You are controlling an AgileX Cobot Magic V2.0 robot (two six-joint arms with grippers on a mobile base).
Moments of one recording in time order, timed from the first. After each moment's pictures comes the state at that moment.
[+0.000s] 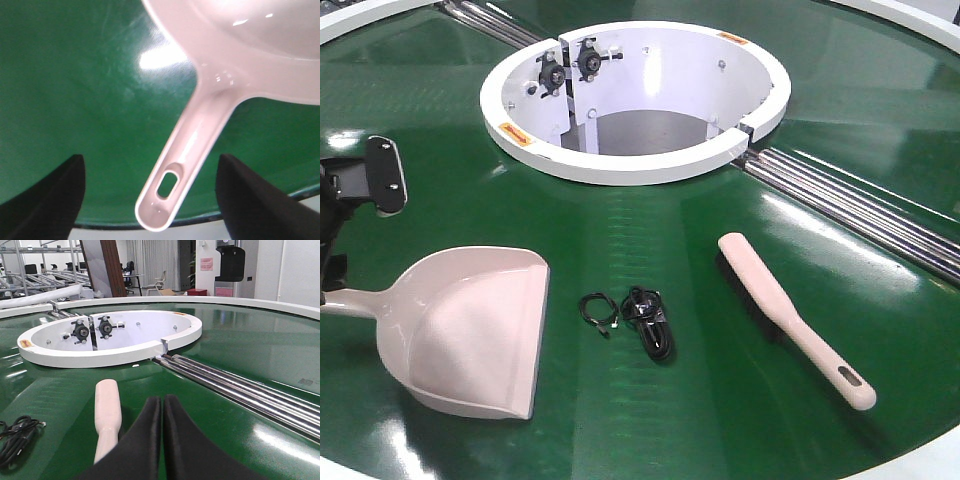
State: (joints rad) left arm -0.10 1.60 -1.31 0.25 1.10 1.05; right arm 0.09 -0.01 0.03 -0.04 0.07 0.06
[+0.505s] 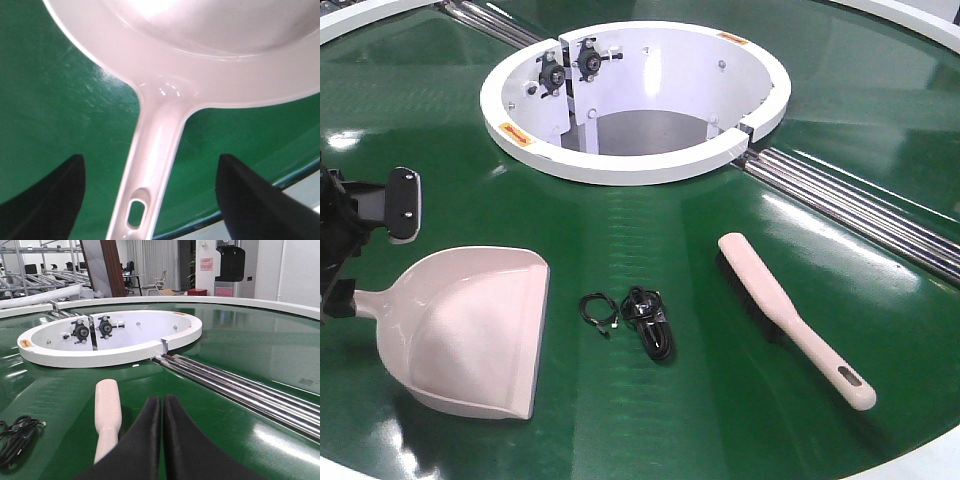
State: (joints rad) left arm -0.10 1.66 -1.32 0.19 1.17 1.20; right arm 0.09 -0.01 0.03 -0.04 0.07 0.06
